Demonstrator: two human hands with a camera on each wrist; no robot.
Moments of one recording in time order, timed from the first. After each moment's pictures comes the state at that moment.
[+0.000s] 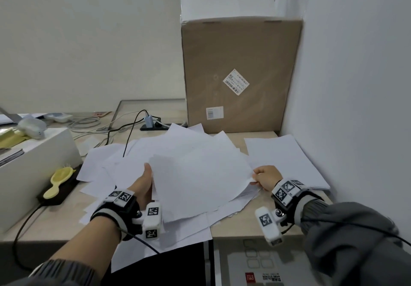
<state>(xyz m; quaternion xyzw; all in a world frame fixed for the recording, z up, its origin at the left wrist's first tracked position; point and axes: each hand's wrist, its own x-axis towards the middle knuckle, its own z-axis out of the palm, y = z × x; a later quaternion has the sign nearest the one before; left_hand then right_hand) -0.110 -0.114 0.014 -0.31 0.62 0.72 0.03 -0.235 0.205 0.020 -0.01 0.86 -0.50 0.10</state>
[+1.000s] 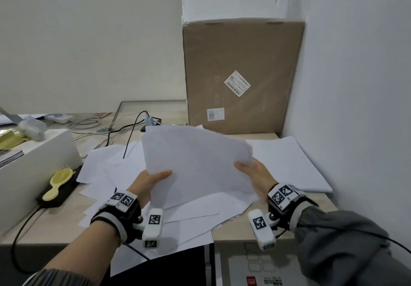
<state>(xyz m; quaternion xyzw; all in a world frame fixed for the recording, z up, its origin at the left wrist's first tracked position) -0.102 -0.101 0.033 -0.17 0.63 0.75 -0.09 -0.214 0.179 0.033 -0.15 0.65 -0.73 0.15</state>
